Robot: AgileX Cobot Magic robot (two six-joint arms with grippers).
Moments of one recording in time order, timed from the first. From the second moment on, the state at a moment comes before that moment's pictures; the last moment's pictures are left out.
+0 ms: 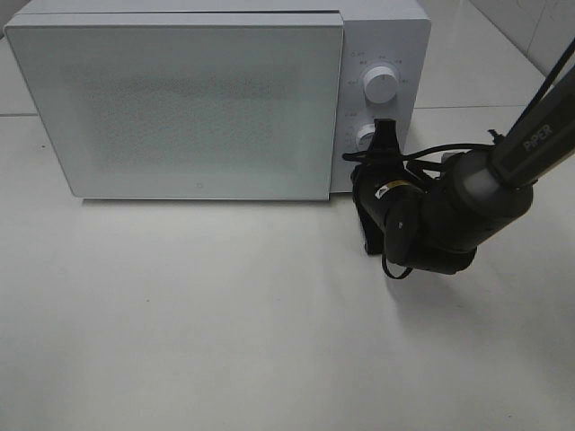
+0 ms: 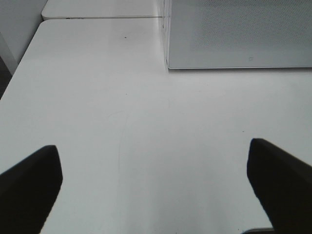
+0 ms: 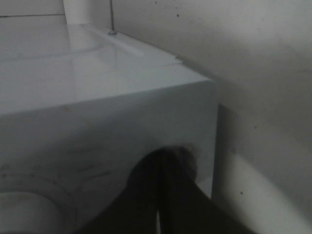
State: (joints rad) left arm 0.05 0.00 -0.50 -0.09 1.04 0.08; right arm 0.53 2.20 -0.91 0.61 -0.95 1.36
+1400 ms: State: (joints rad) left arm 0.05 0.00 -0.50 -0.09 1.04 0.08; right arm 0.50 2.11 -0.94 0.64 -0.67 1.20
